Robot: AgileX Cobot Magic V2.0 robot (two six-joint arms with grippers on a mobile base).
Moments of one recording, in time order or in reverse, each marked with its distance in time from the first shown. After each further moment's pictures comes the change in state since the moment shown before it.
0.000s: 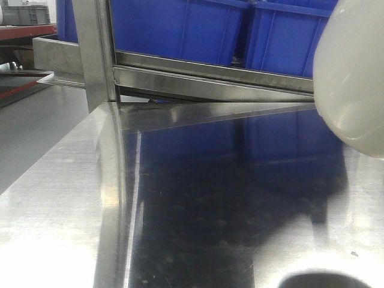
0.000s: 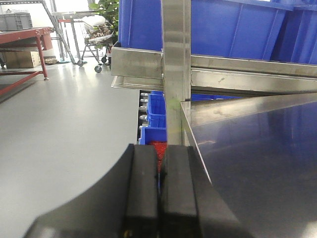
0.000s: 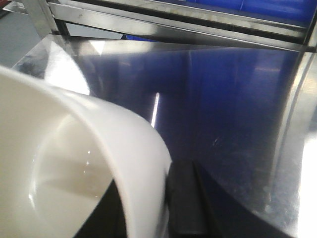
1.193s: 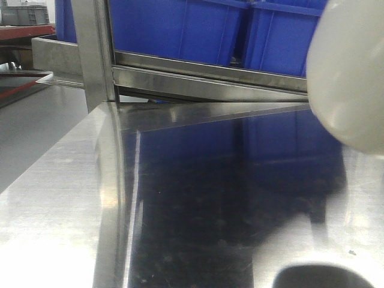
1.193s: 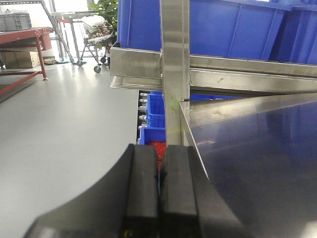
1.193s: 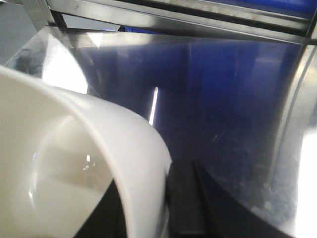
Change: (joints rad) left arm 0.000 0.000 0.000 0.000 0.000 0.000; right arm 0.000 0.043 -0.022 0.002 0.016 0.000
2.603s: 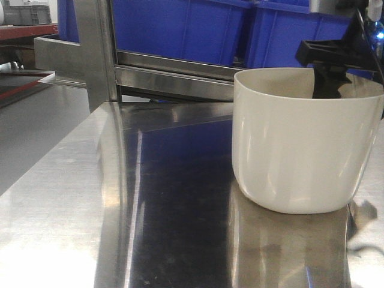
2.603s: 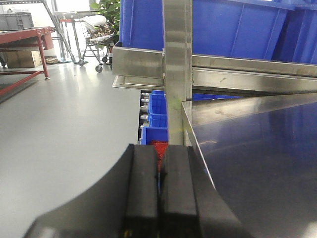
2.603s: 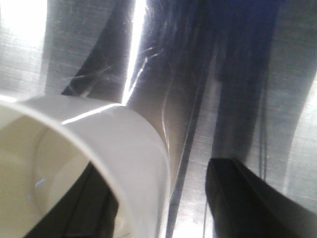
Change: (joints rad) left arm 0.000 0.000 0.000 0.000 0.000 0.000; right arm -0.002 1.005 -0.598 0.065 0.347 0.008
